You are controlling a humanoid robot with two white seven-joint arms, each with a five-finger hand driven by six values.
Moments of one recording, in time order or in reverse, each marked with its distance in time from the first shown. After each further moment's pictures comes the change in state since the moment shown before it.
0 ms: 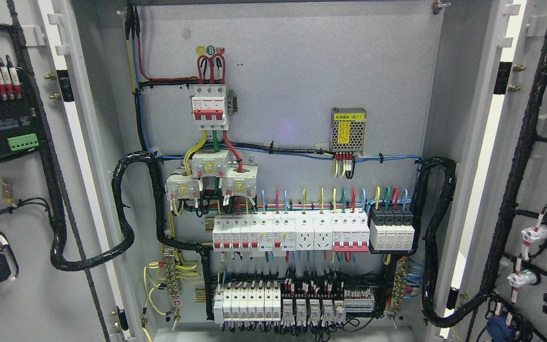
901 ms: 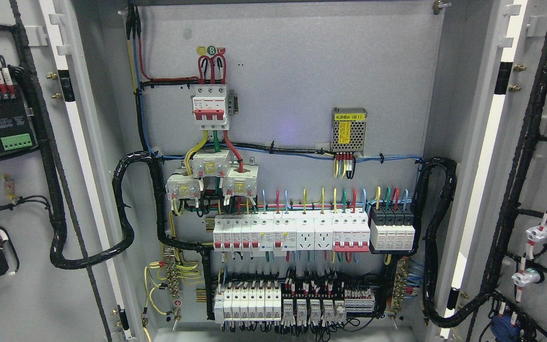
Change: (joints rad) left arm -0.090 0.005 -0.001 0.091 -0.009 0.054 0.000; right arm -0.036 -0.013 -0.033 0.081 -0.040 0.024 0.063
